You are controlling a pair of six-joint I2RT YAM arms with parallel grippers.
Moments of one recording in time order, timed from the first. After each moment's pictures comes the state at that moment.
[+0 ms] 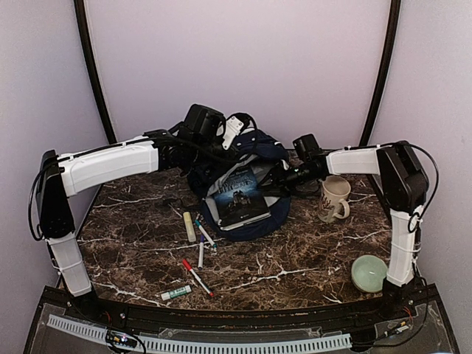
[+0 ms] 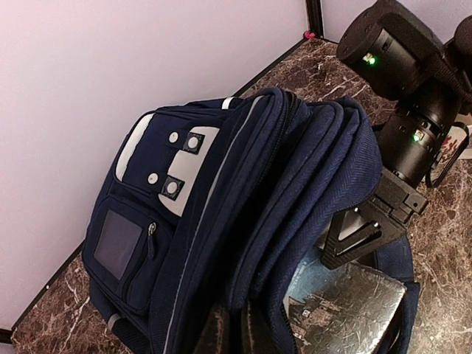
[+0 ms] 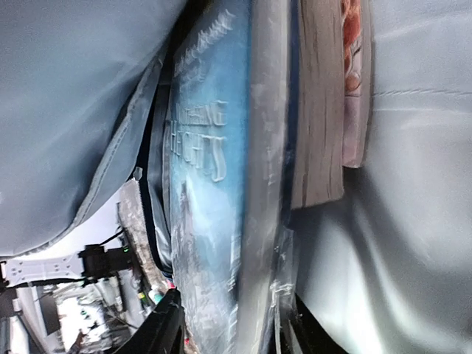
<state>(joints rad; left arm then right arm) -0.82 1.83 1.65 -0.35 -0.23 0.18 0.45 2.08 1.45 -0.24 -0.84 0.57</state>
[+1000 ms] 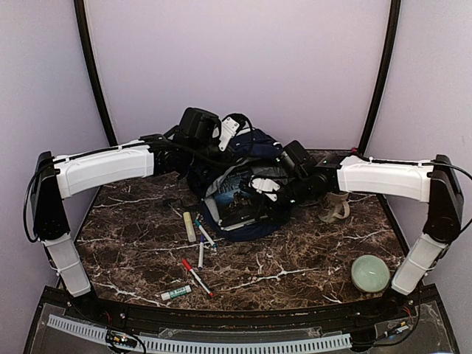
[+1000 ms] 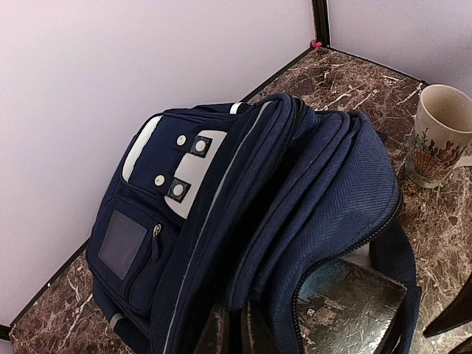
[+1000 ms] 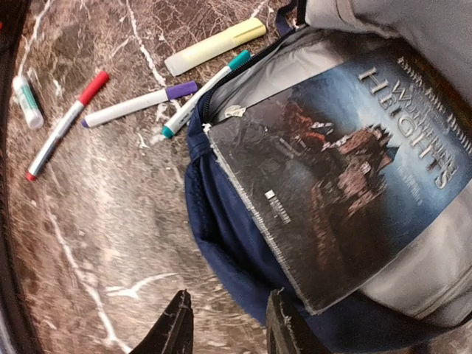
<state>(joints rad) -0.82 1.79 1.56 -0.27 -0.24 0.17 0.81 1.67 1.27 -0.56 -0.31 -0.37</state>
